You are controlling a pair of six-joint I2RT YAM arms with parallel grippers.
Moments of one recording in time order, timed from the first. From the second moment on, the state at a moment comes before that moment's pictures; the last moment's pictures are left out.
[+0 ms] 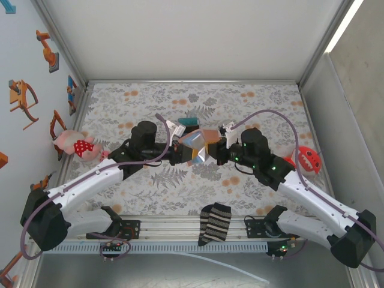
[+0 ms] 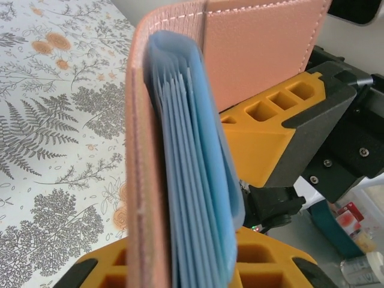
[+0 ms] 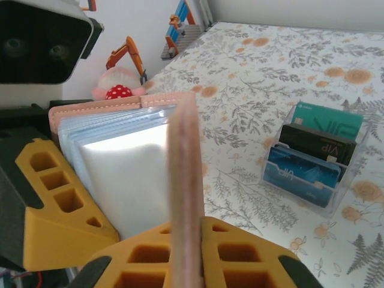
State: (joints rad) left arm -0.77 1.18 0.82 -0.03 0.67 -0.48; right arm 0.74 0.96 0.78 -0.18 -0.25 0.32
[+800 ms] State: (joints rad) left arm -0.77 1.26 0.82 0.12 0.75 -0.57; right arm 0.74 0.94 0.67 -0.06 -0.16 0.55
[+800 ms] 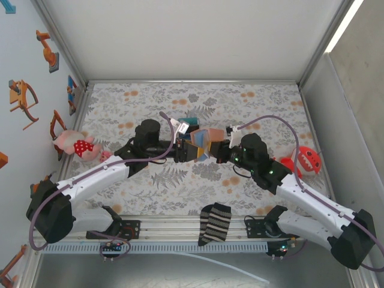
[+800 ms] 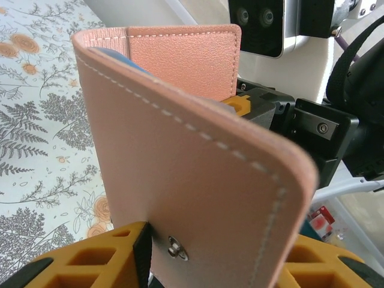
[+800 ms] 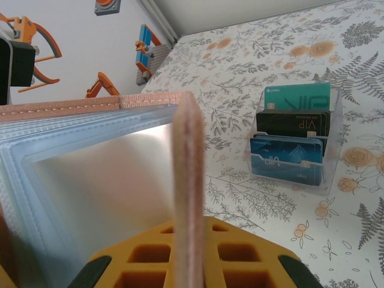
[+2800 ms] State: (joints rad) left arm -0.76 1.18 0.80 0.03 0.68 -0.50; right arm 0.72 0.91 0.67 -0.07 -0.21 0.53
